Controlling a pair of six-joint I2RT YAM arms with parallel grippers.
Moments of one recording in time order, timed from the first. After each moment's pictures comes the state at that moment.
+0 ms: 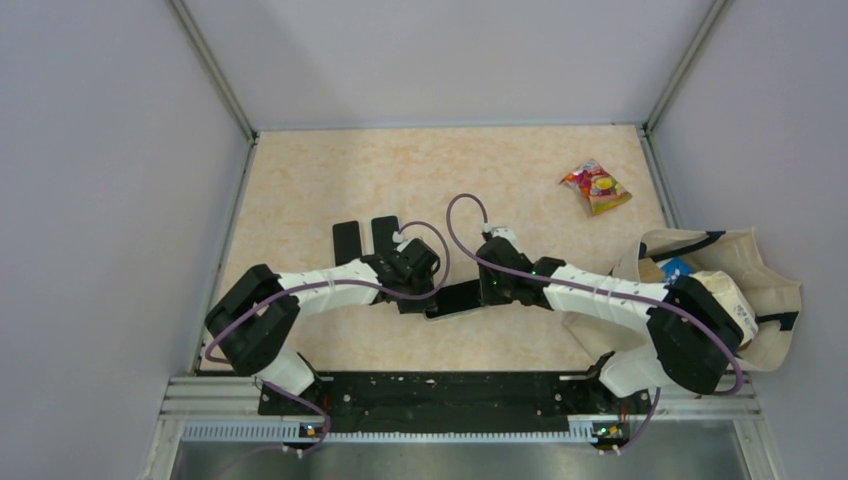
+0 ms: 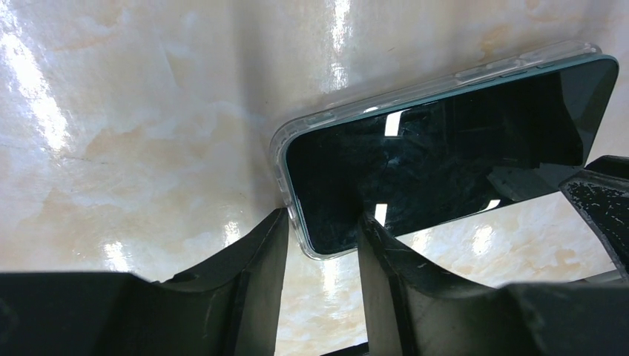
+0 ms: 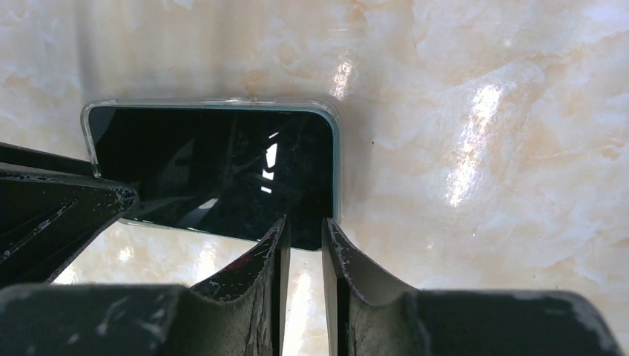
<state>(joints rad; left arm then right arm) -0.85 1.55 0.83 -0.39 -0.05 -0.92 0.84 1.39 0.75 -0.35 0.17 0.66</state>
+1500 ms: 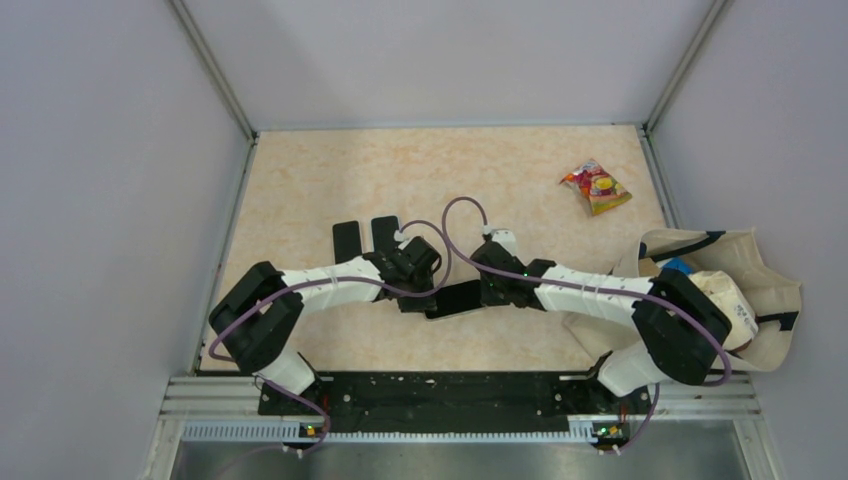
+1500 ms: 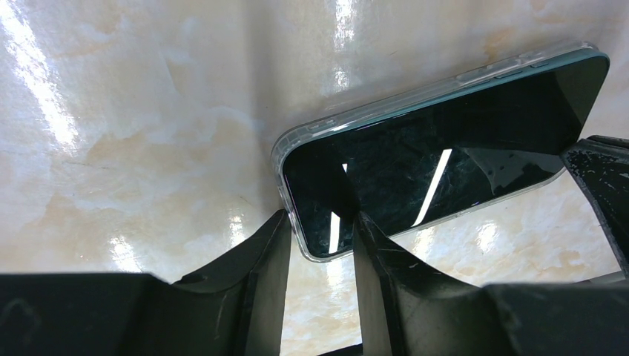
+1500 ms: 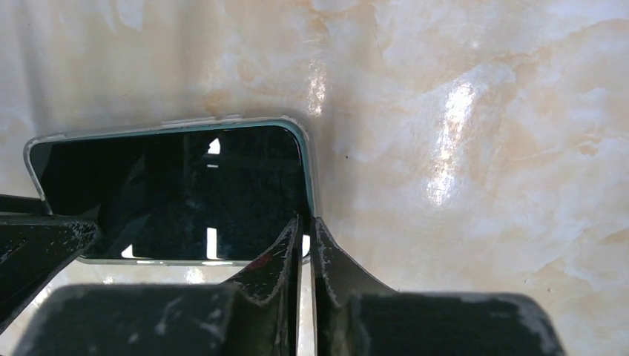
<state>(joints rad) -0.84 1.58 0.85 -0.40 -0.03 -0.91 0.87 1.46 0.75 -0.32 0.27 0.71</state>
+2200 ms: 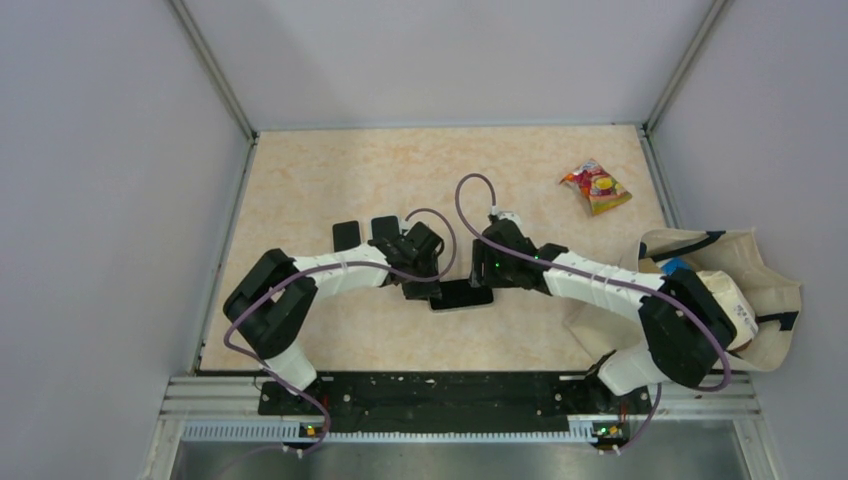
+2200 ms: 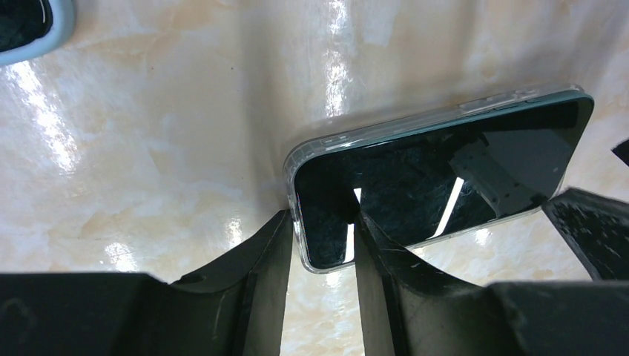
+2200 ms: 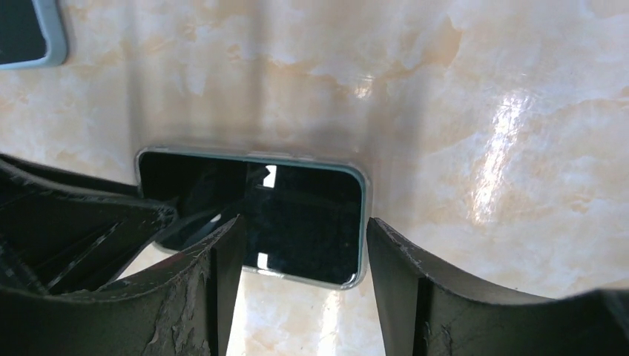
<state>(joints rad) -0.78 1.67 0.94 -0.39 0.01 -0.84 0.74 1.42 0.81 -0.31 0.13 0.66</state>
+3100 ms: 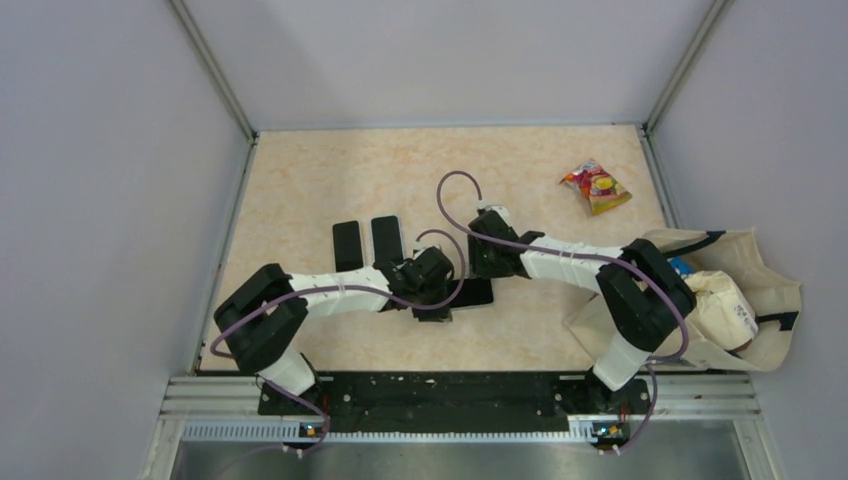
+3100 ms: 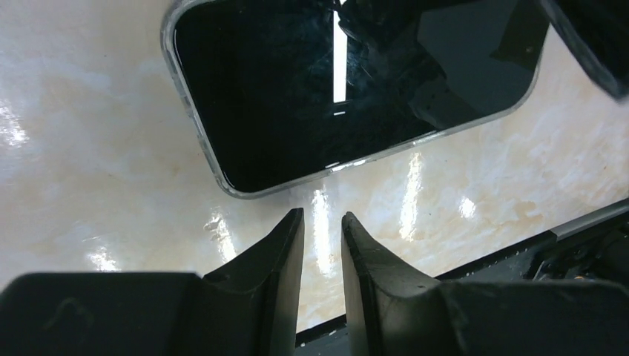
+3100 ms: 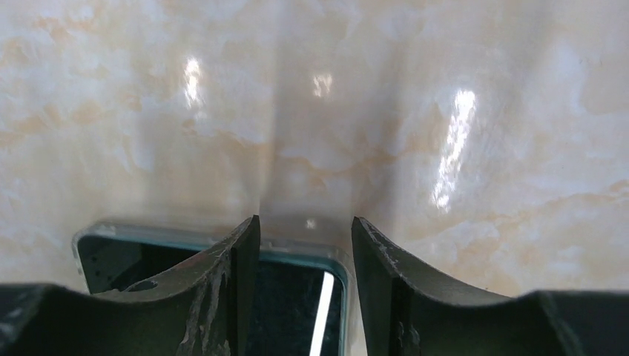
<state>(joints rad) -0.94 1.57 0.85 -0.33 0.02 -0.96 0.71 1.69 0.95 -0.27 0.19 0.58</state>
